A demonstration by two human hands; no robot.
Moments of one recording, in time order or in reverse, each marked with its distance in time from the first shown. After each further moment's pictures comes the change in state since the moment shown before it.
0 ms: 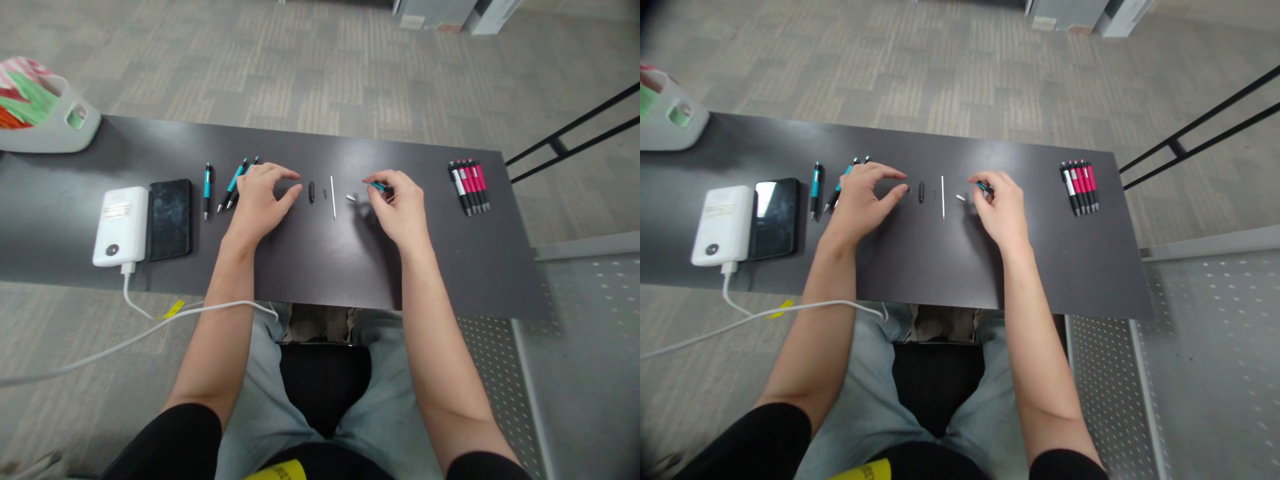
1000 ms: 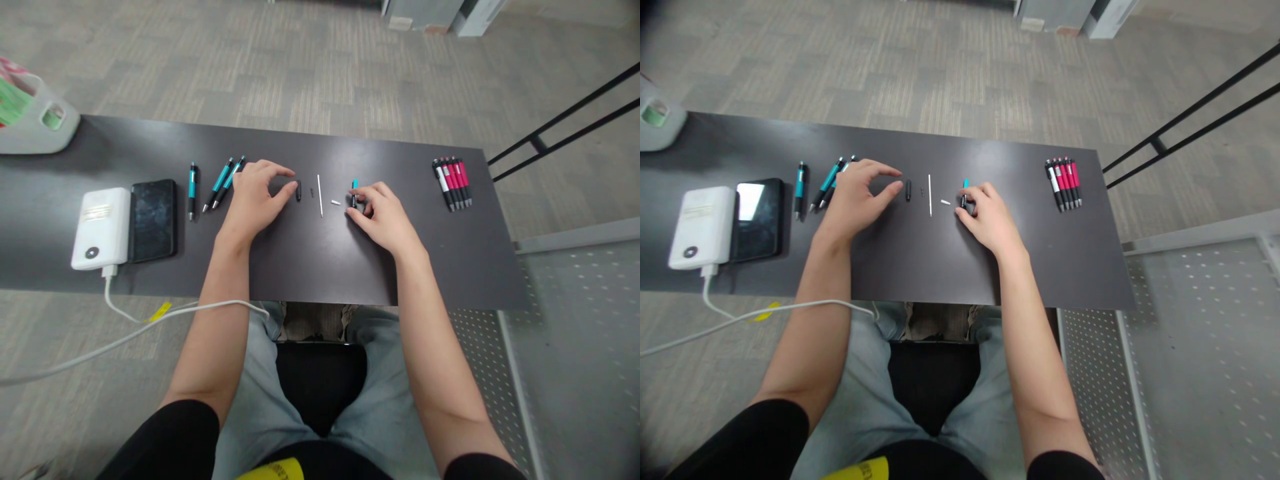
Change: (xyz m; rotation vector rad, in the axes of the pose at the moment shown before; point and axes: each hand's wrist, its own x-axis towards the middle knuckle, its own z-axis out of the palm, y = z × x) left_hand 0.009 0.010 0.008 -0.024 -0.022 0.014; right_hand -0.018 0.009 -0.018 -0.075 -0.297 -0.005
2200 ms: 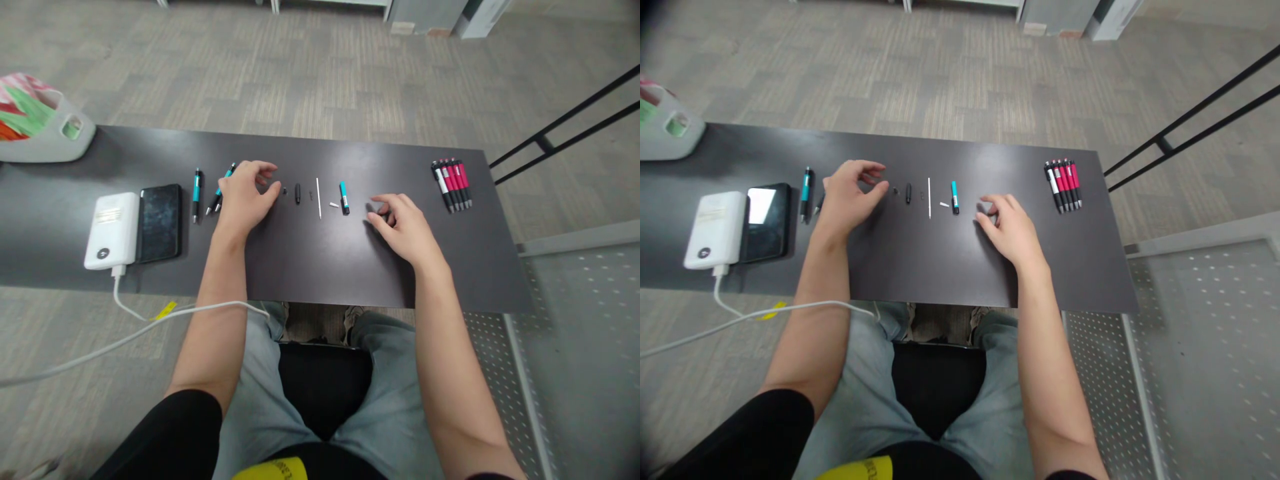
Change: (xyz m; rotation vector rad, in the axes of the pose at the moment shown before) left_hand 0.002 -0.005 -0.007 0.028 0.081 -0.145; right_hand -0.027 0.021 -0.022 -0.015 0.067 0.056
